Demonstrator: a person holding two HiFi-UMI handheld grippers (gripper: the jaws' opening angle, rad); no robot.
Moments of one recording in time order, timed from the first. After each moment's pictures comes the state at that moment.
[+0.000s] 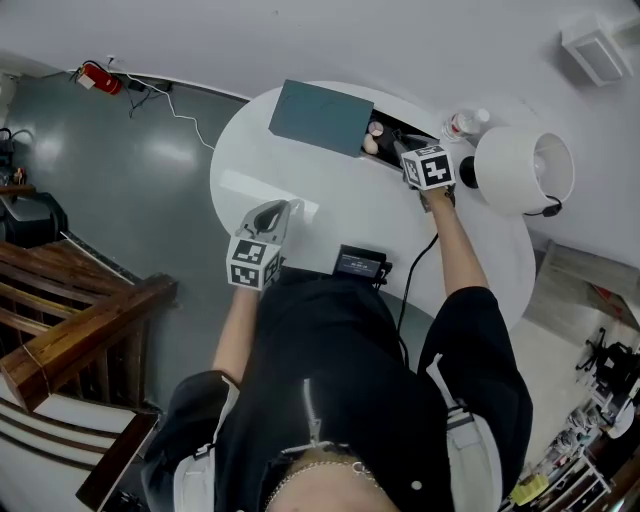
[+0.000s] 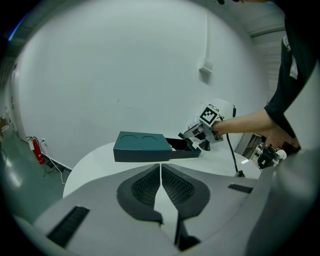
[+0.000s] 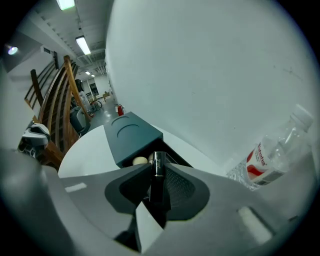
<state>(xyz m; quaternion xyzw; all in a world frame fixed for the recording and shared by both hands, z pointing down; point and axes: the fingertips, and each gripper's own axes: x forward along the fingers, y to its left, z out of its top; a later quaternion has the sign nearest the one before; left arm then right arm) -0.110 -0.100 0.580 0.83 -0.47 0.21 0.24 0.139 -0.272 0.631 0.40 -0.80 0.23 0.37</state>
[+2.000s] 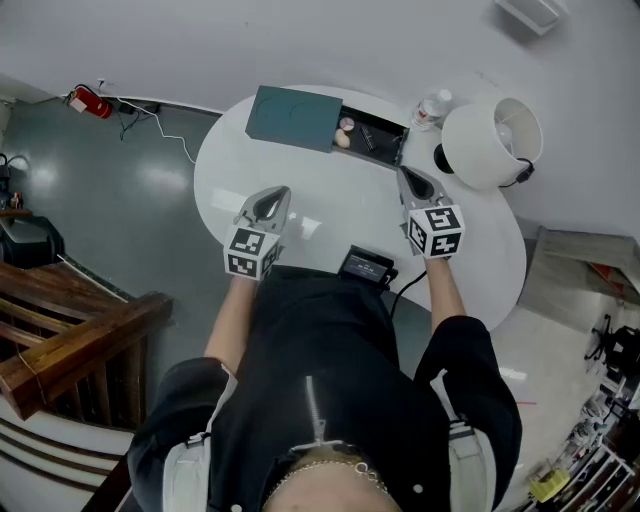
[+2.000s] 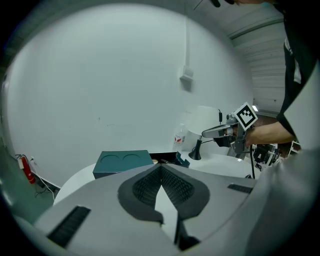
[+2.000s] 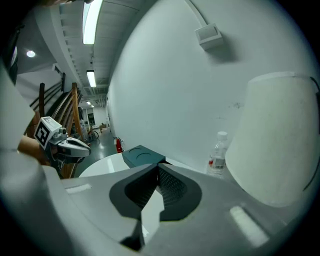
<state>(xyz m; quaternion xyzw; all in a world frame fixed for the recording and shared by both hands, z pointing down) -0.049 -0.109 0.536 0.86 -0.44 0.18 0.16 0.183 -0.147 0.514 0.48 -0.84 0.15 0.18</state>
